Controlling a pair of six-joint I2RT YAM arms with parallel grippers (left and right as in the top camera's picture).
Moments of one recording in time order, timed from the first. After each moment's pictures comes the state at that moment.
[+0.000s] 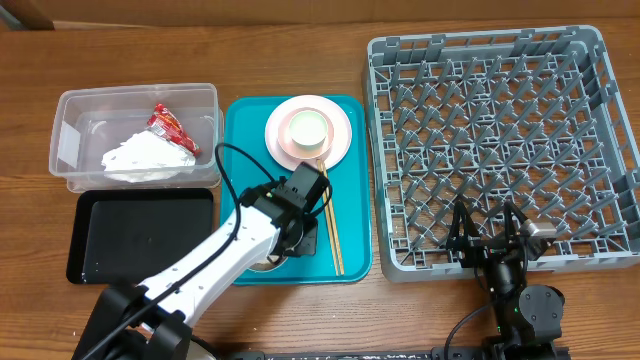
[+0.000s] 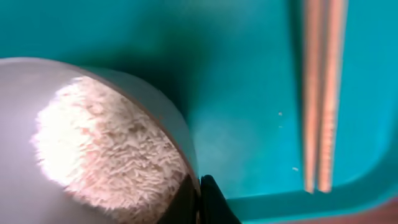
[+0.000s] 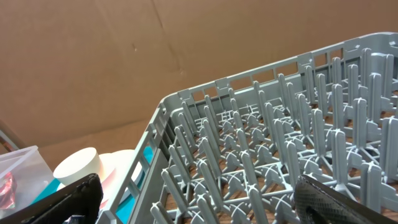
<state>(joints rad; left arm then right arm) -0.60 1.54 0.96 -0.88 -0.01 -0.52 0.12 0.01 0.02 -0.03 0.00 0.33</state>
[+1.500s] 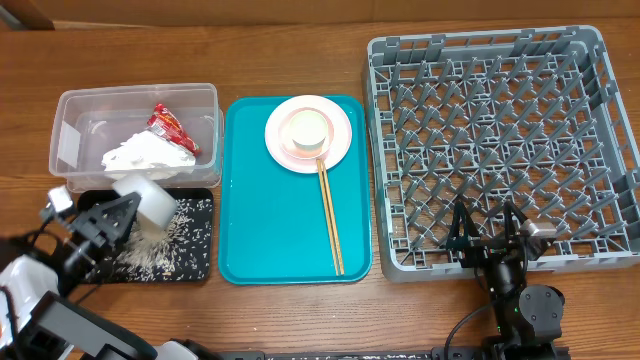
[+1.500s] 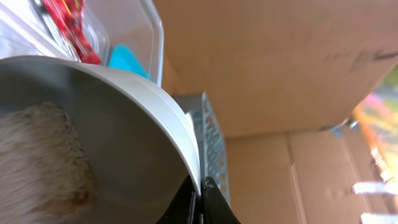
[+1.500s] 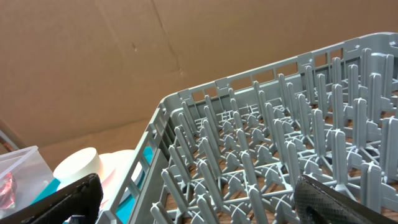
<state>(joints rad) 0.99 1.54 0.84 -0.91 1.44 0.25 0.12 0.01 0.02 -0.03 0.00 0.33</state>
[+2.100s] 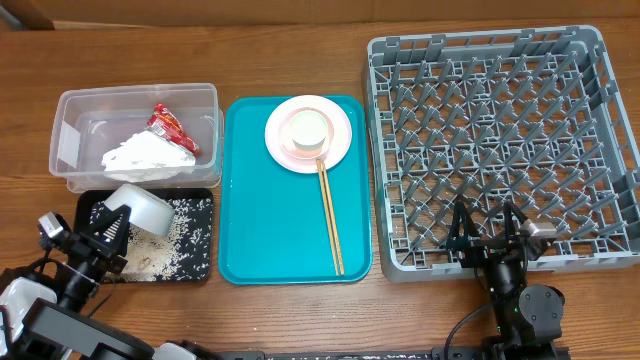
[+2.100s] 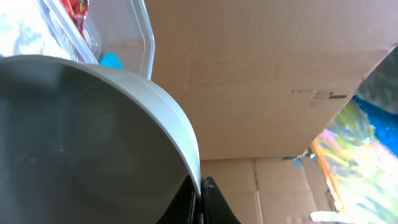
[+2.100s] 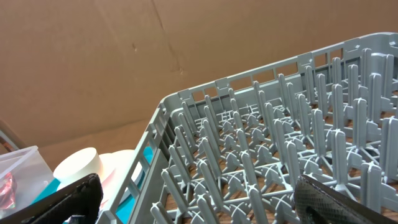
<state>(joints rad) 1.09 1.54 0.77 -1.00 1.54 0.27 0.12 0.01 0.02 -0.03 0.00 0.33</state>
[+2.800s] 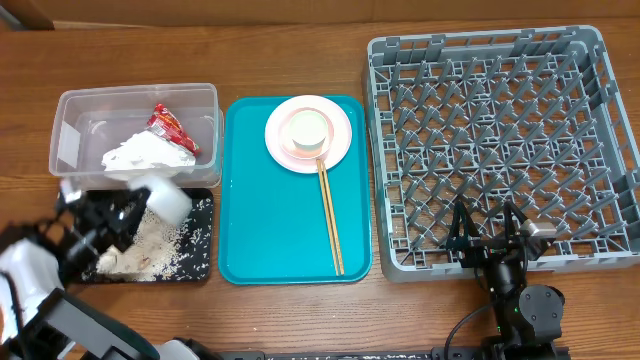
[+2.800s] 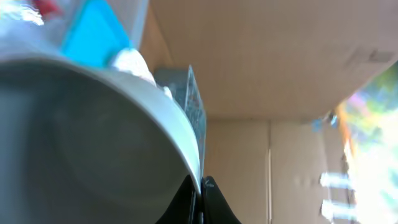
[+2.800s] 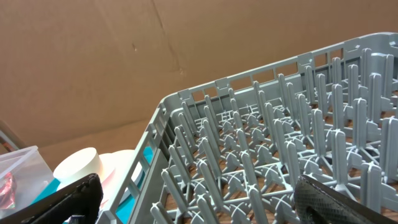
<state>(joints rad) 0.85 1.54 0.97 -1.13 1.42 0.18 0.12 0.01 0.02 -0.04 0.00 0.33</state>
